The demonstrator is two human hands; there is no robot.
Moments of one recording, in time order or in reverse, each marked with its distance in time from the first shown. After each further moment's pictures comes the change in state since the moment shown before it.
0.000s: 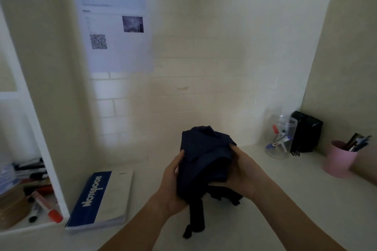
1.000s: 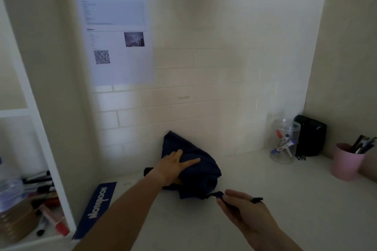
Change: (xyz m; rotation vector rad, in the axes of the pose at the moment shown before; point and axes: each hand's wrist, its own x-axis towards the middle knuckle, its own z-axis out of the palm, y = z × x) left_hand 0.076 0.078 -0.051 2.622 -0.007 0.299; right_hand -0.032 0.061 -0.013 0.103 0.335 -0.018
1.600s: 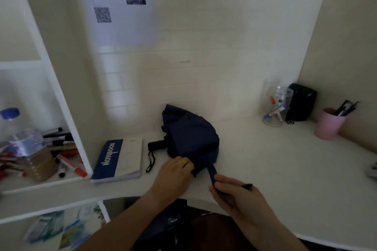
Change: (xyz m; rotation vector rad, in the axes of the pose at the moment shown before) left_hand -0.135 0.108 0.061 -0.327 0.641 0.084; right_hand -0.094 0.062 -0.021 -0.038 -0.024 0.029
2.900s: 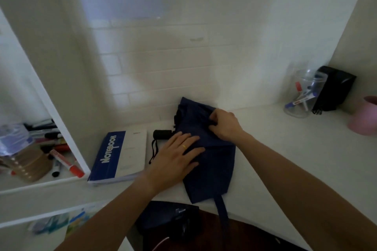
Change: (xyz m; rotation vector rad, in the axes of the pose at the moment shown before) left_hand 0.017 -0.071 0.015 0.139 -0.094 0.113; right_hand 0.242 -0.069 0.073 -1.618 -0.037 -0.720
